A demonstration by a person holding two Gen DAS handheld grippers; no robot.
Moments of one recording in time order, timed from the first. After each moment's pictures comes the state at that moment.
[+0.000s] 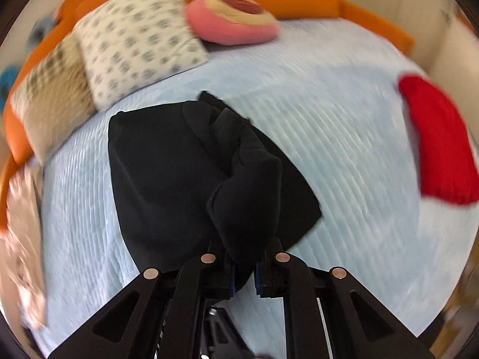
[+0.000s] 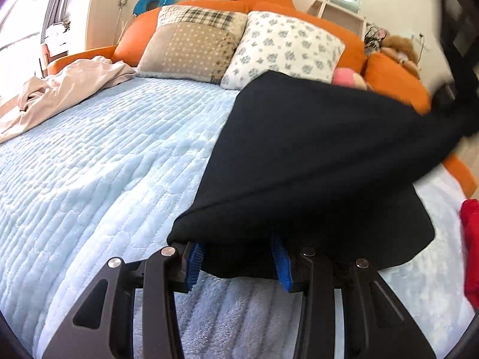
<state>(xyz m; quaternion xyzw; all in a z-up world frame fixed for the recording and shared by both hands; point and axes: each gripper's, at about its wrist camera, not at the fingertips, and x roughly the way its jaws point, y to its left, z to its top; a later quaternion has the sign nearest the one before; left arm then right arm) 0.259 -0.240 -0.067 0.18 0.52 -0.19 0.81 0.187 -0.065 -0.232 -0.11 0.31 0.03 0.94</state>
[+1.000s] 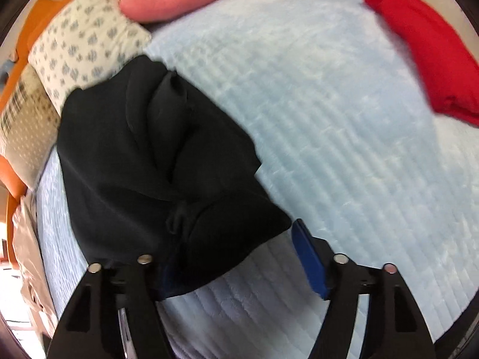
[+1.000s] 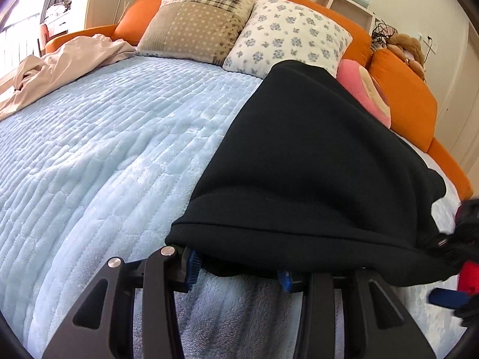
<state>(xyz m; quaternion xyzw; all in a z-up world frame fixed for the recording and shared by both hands) 0.209 -0.294 -0.148 0.27 0.53 -0.21 0.77 0.206 -0.056 -0.248 -0.14 0.35 0.02 0.92</state>
